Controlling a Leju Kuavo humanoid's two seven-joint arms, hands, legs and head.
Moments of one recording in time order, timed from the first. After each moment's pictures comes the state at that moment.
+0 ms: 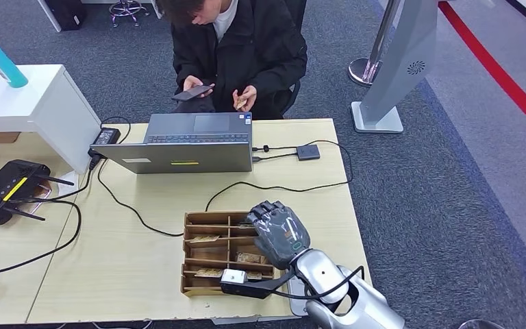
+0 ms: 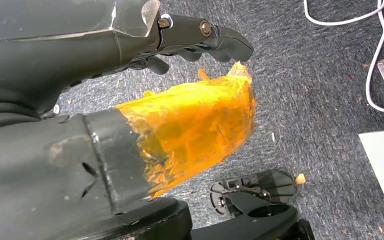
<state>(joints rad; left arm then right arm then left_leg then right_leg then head) -0.04 -0.24 0.57 -0.32 -0.96 0.26 -0.09 -0.30 -0.08 0.84 -1.44 1.20 -0.06 0.17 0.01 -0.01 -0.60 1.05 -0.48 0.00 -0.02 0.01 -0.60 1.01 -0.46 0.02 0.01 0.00</state>
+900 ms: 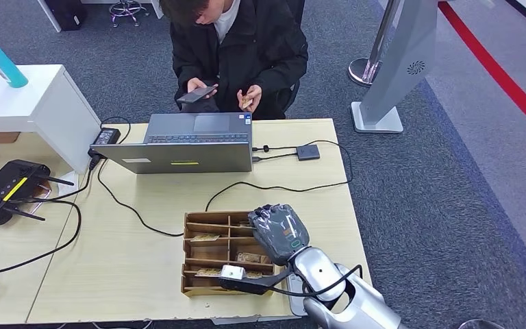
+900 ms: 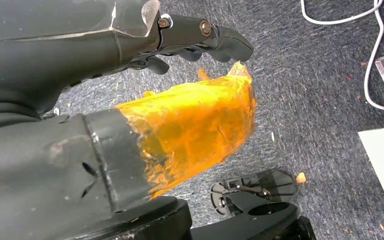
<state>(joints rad) -0.04 -0.24 0.56 -0.32 -0.96 0.26 -0.09 -0.31 -0.06 0.83 -1.39 1.21 -0.08 0.18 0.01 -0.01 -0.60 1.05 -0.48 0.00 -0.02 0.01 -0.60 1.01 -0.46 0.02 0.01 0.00</state>
